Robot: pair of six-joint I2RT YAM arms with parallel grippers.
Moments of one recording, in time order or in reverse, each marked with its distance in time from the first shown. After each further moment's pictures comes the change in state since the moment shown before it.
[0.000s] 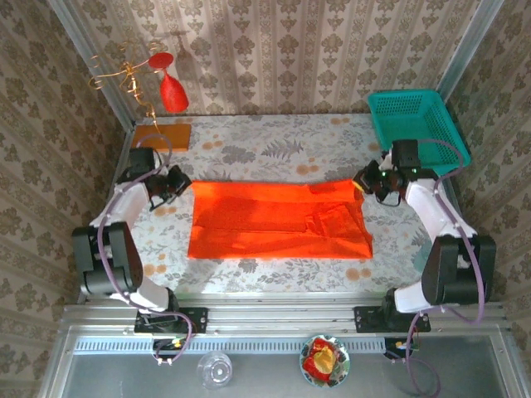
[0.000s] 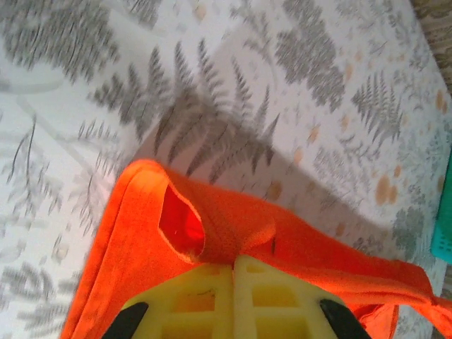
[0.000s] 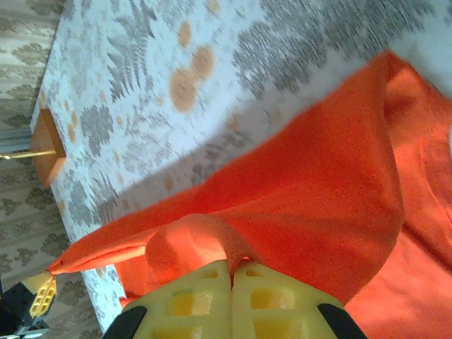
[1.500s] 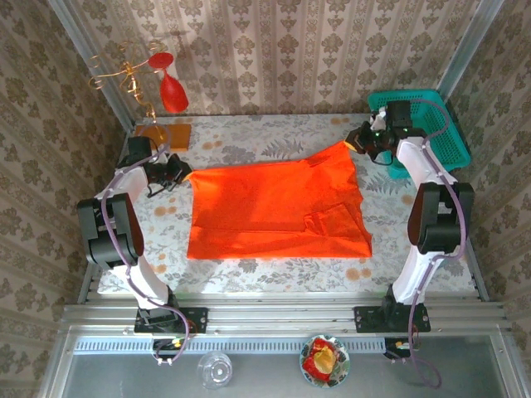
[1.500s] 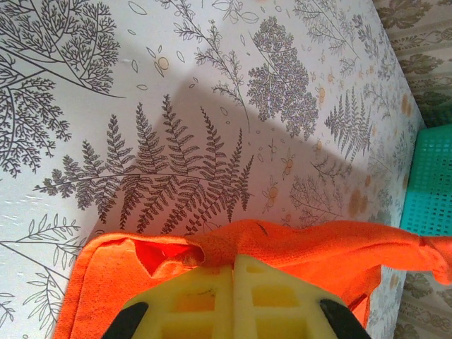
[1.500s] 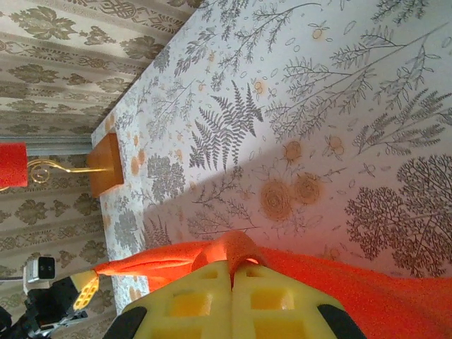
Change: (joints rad) left arm 0.040 0.204 0.144 0.039 0.139 0.033; right arm -0.008 0.412 0.471 0.041 -0.128 -0.087
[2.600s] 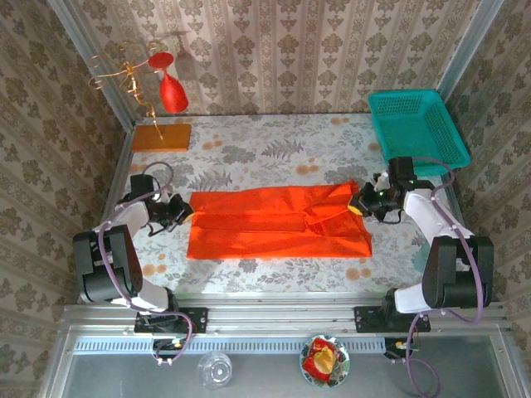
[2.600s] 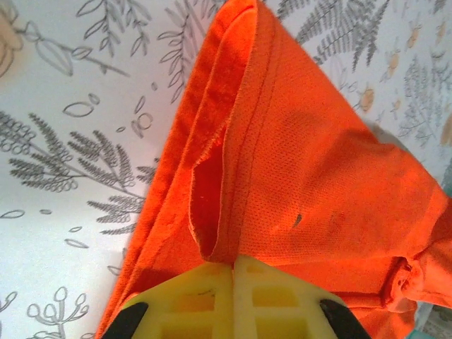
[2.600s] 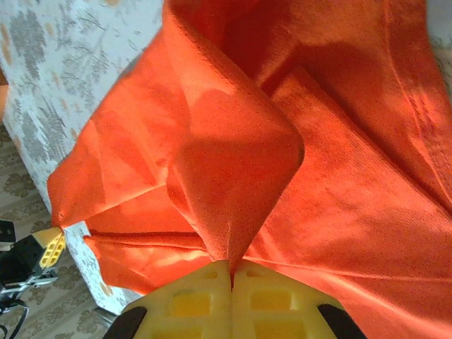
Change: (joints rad) left arm 0.028 -0.278 -0.437 -0.046 -0.063 0.058; right arm 0.000 -0.473 -0.657 -0.159 0.029 -0.050
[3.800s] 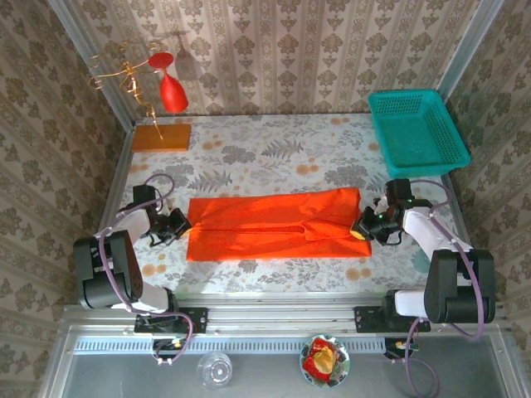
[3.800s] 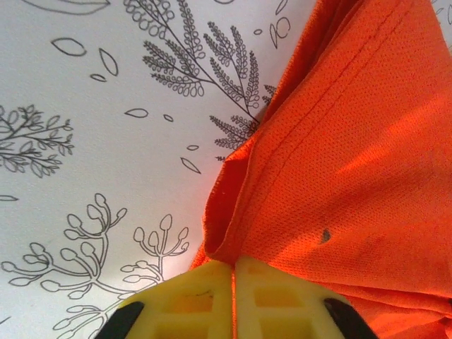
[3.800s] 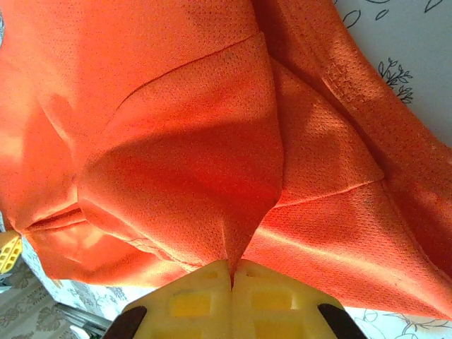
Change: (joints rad) left arm 0.003 -0.040 -0.079 -0.069 -0.120 0.024; right arm 0.000 -0.083 -0.183 -0.038 0.063 -0.030
